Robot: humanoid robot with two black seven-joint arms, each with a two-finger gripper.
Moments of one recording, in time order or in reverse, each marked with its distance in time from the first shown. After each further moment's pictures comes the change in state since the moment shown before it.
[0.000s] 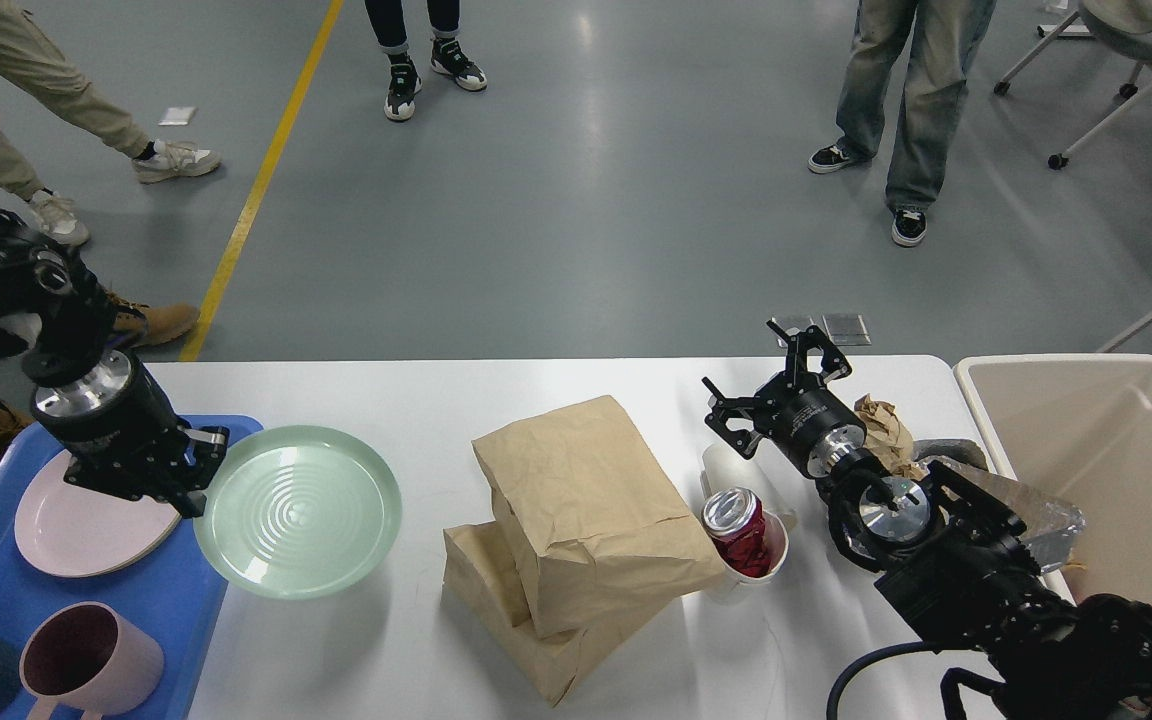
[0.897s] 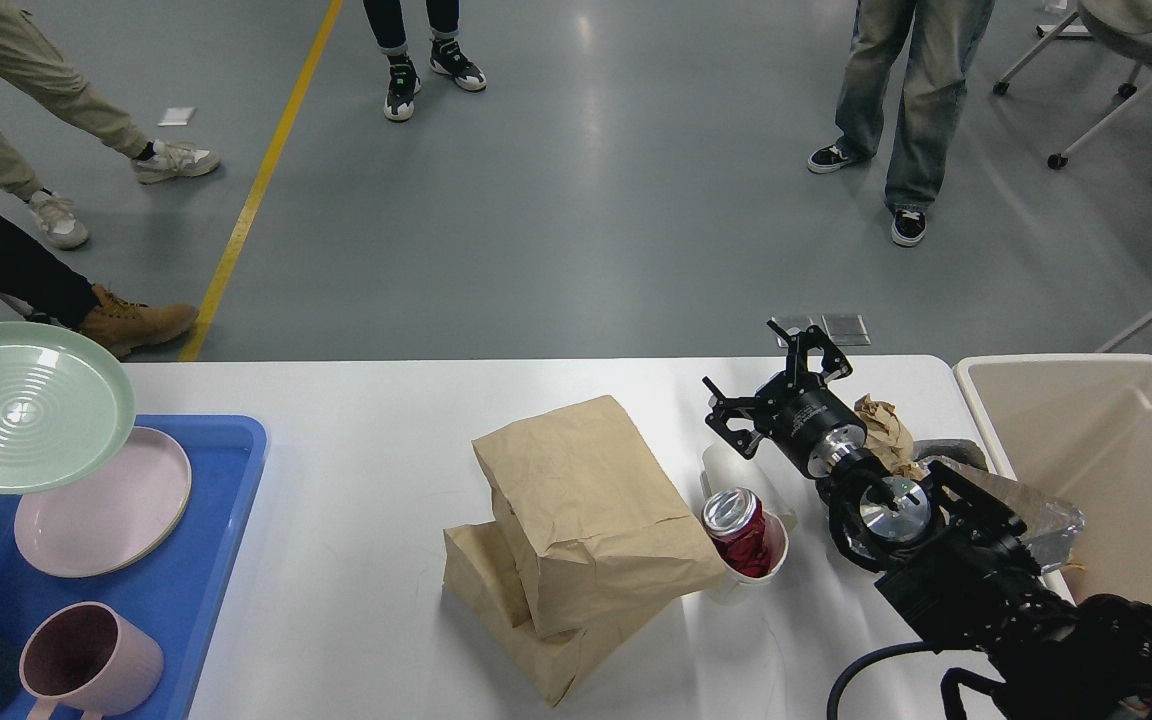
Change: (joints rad) left arm 0.052 0.209 0.039 0.410 0.007 -0.001 0.002; right arm 0.000 -0.001 0.000 0.000 0.000 0.000 0.000
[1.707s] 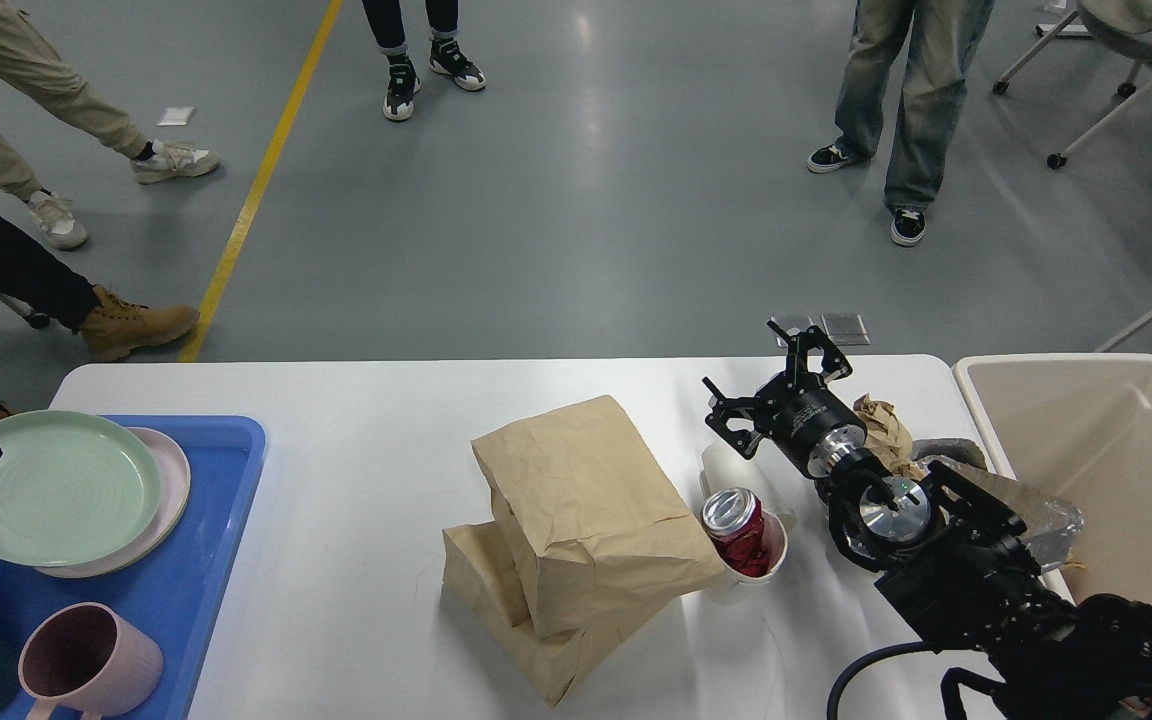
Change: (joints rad) left arm 0.339 -0.258 -0.115 0.358 -0.012 0.000 -0.002; right arm 0.000 0.000 0.000 0.000 0.000 0.000 0.000
